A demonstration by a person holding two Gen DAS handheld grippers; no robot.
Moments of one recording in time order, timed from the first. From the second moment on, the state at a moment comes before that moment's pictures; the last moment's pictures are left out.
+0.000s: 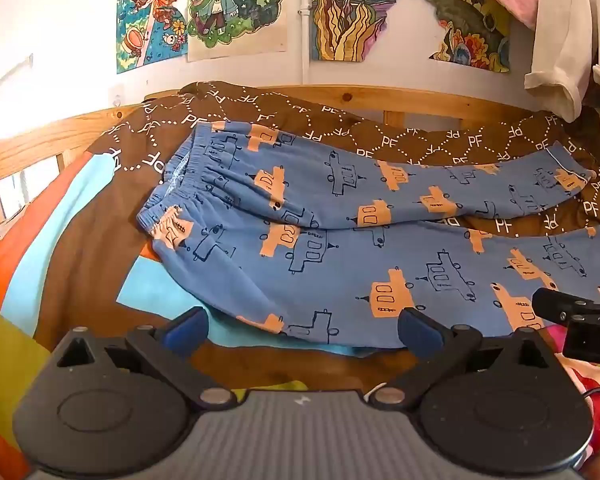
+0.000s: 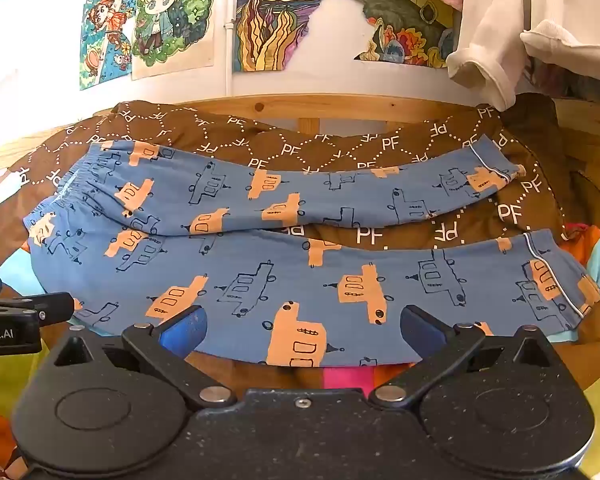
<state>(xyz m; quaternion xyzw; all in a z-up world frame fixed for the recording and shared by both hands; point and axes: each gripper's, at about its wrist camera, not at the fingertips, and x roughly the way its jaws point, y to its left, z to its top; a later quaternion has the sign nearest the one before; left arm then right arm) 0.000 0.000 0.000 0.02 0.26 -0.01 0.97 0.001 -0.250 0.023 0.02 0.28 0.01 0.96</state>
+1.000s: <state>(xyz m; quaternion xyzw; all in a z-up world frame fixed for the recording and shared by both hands) -0.001 0.002 0.001 0.02 0.26 -0.01 0.97 0.003 -0.255 0.016 0.02 0.28 0.01 0.96</state>
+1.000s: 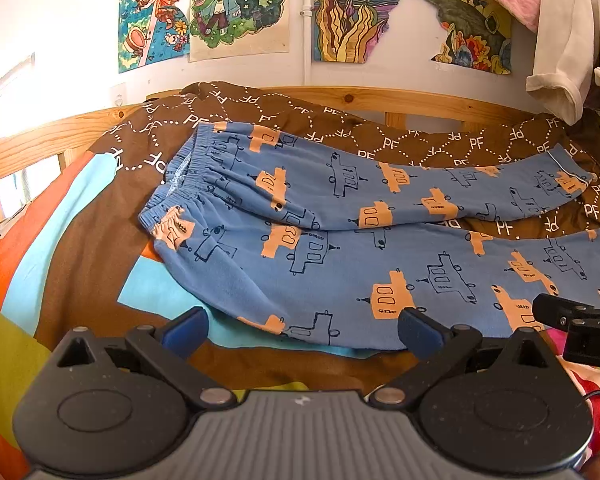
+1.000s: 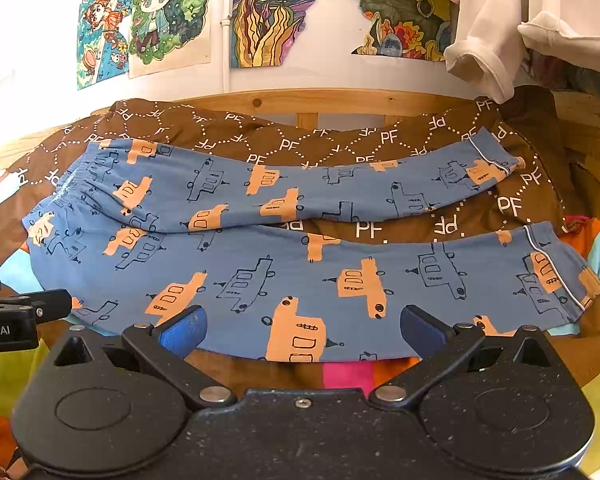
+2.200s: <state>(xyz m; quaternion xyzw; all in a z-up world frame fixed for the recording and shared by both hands) -0.001 0.003 0.001 0.02 0.26 -0.01 0.97 0.004 -0.255 0.015 0.03 0.29 0.01 0.96</state>
